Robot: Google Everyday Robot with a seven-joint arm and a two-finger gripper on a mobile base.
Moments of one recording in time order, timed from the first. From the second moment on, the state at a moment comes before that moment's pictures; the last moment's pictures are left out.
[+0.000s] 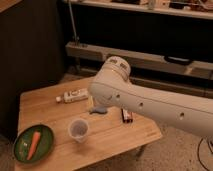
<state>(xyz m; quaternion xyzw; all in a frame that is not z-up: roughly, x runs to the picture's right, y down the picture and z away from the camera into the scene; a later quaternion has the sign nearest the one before) -0.009 0.061 0.616 -0.08 -0.16 -0.73 0.66</state>
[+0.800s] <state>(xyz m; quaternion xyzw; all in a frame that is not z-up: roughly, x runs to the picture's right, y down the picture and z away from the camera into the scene) -0.008 0.058 0.619 -0.08 -0.17 -0.73 0.65</state>
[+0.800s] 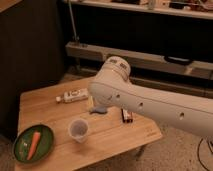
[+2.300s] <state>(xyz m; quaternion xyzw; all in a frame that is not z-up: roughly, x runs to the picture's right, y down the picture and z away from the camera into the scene) -0.082 0.168 0.727 -0.14 -0.26 -0.79 0.54</state>
